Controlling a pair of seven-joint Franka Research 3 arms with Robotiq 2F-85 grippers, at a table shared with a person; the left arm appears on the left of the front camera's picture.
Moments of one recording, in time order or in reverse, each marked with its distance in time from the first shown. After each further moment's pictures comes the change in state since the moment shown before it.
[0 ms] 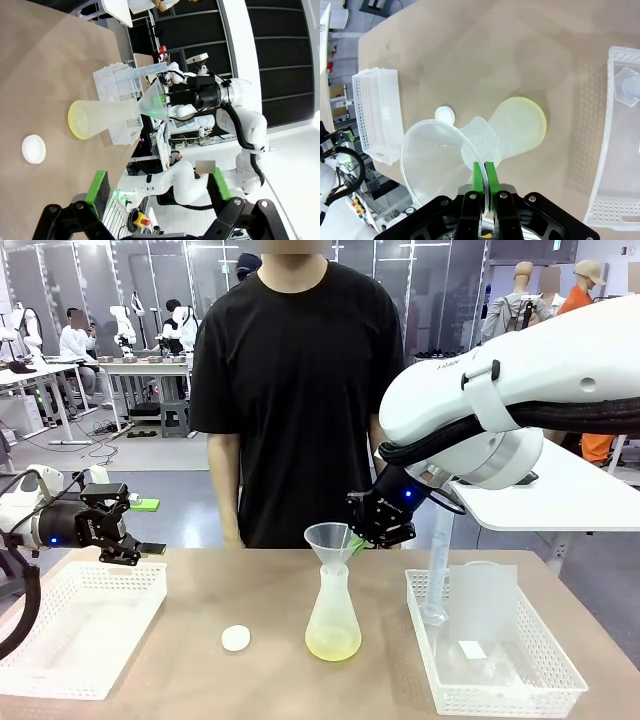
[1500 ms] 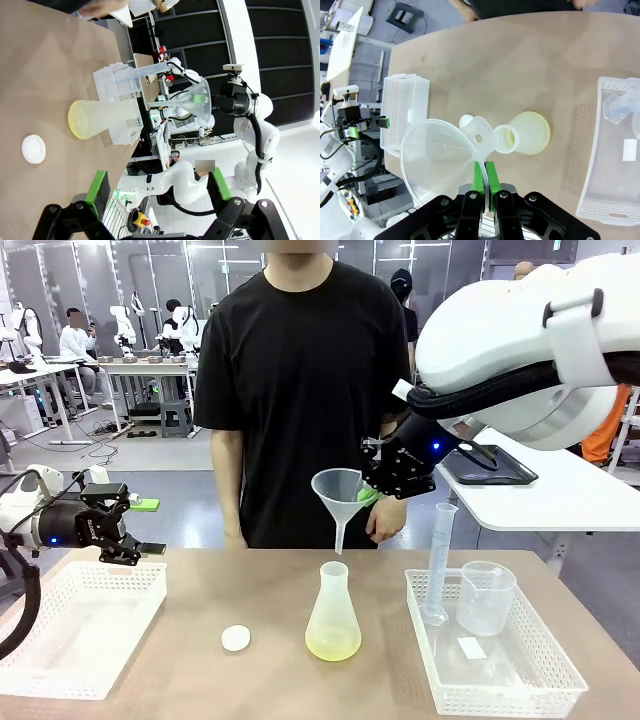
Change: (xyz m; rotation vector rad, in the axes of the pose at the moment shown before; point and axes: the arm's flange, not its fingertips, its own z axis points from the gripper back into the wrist) left arm 0.000 0.000 0.000 0.000 0.000 0.000; right arm -0.029 0.020 0.091 0.062 -0.160 0.123
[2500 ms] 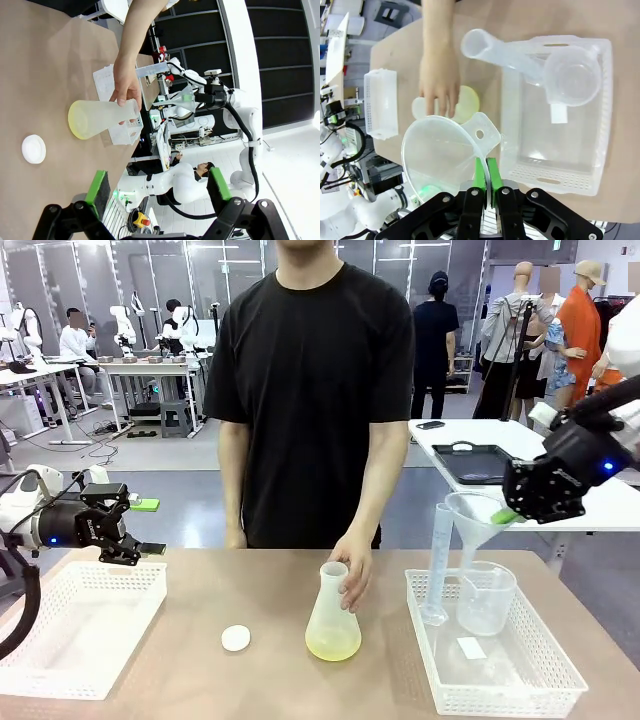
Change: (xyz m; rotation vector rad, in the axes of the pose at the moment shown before) left arm 0.000 0.000 0.000 0.000 -0.001 0.000; right arm -0.002 -0.178 0.087 -0.008 0.059 -0.087
